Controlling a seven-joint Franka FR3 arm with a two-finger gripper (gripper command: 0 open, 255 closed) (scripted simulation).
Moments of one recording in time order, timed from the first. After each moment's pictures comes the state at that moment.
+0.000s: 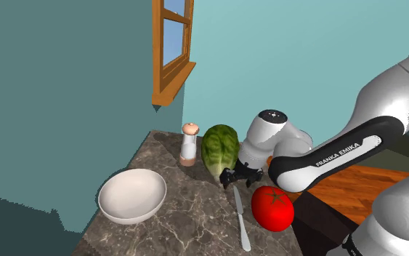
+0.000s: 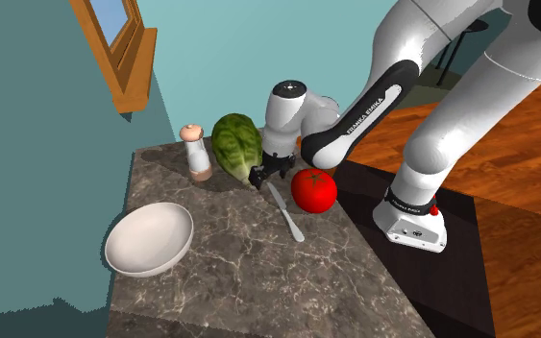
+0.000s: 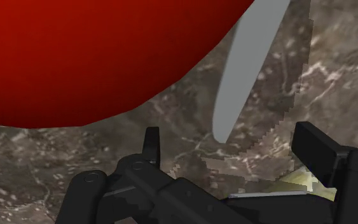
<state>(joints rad) -0.32 -0.24 0.78 -2.74 -0.01 2.70 0.97</state>
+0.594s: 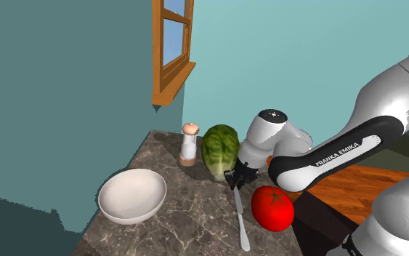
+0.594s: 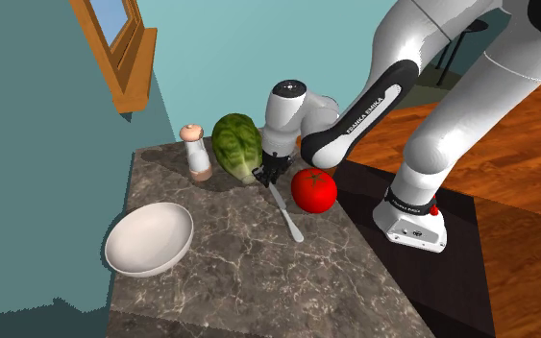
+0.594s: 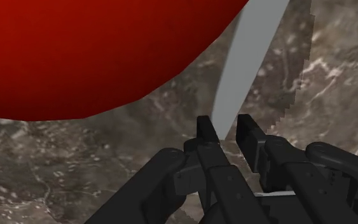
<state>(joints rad) -0.32 -0.24 0.78 -2.74 -0.01 2.70 0.97</state>
